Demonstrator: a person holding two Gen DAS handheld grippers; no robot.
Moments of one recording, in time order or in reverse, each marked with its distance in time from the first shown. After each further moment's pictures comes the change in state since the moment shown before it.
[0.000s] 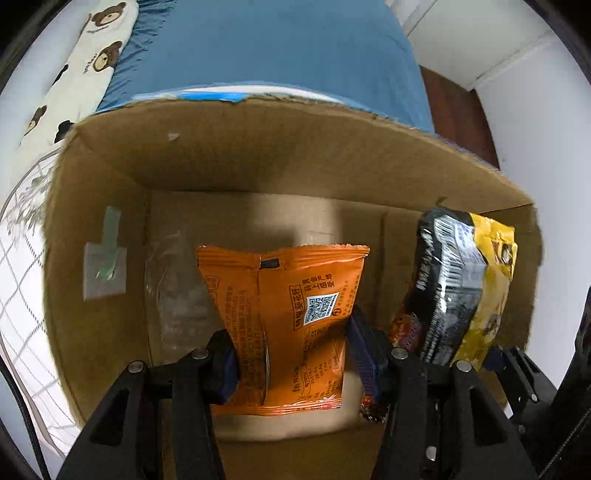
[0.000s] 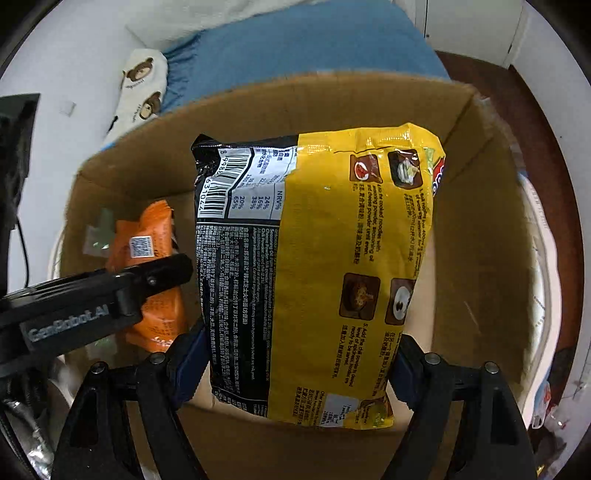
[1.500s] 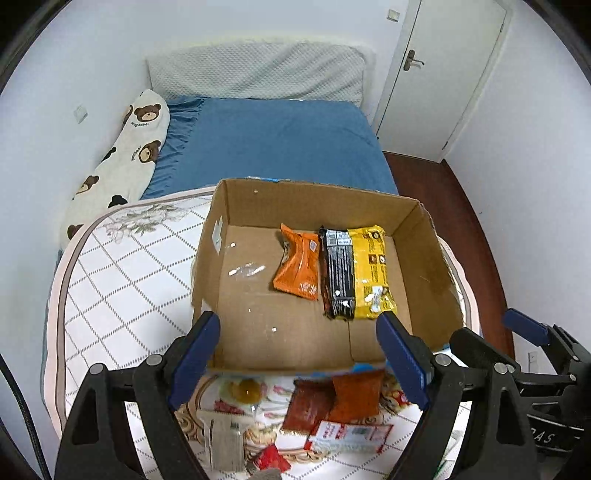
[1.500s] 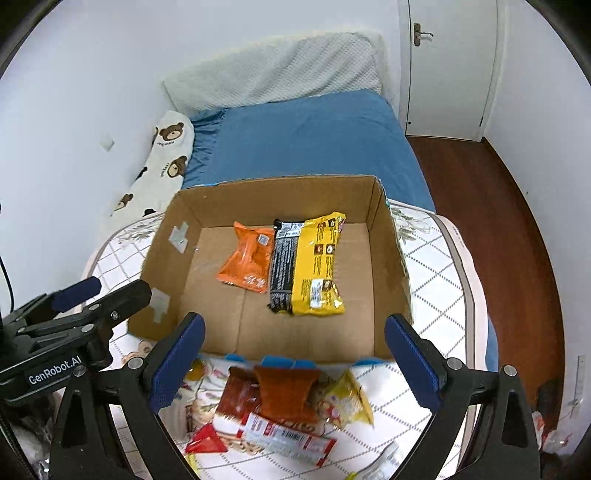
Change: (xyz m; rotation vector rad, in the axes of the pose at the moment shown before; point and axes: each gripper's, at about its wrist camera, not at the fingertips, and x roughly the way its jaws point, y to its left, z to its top) left arm -0.182 -0.006 -0.213 0.072 -0.508 0.020; right arm -0.192 0.026 -0.159 -0.072 -0.399 -0.050
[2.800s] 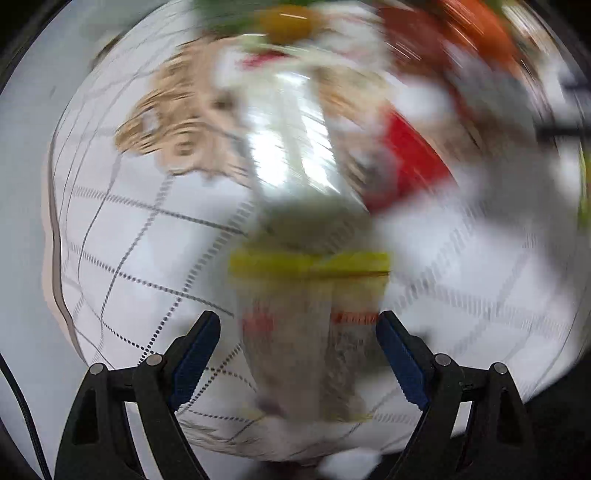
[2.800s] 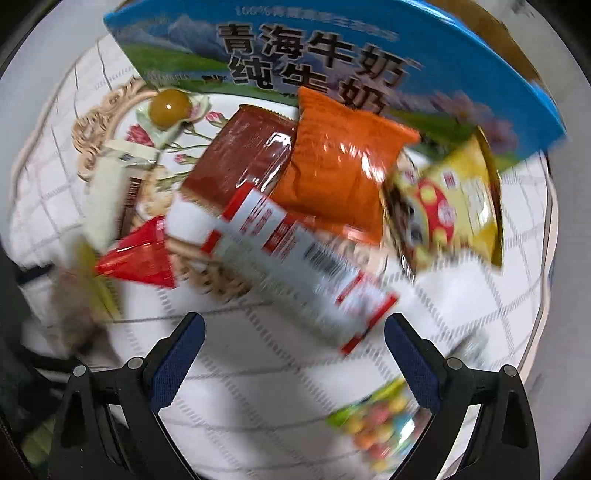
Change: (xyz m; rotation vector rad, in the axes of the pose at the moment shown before) left arm 0.107 0.073 -0.248 0.270 0.524 0.298; right arm 0.140 0.039 -0.195 -0.399 0.473 -0.082
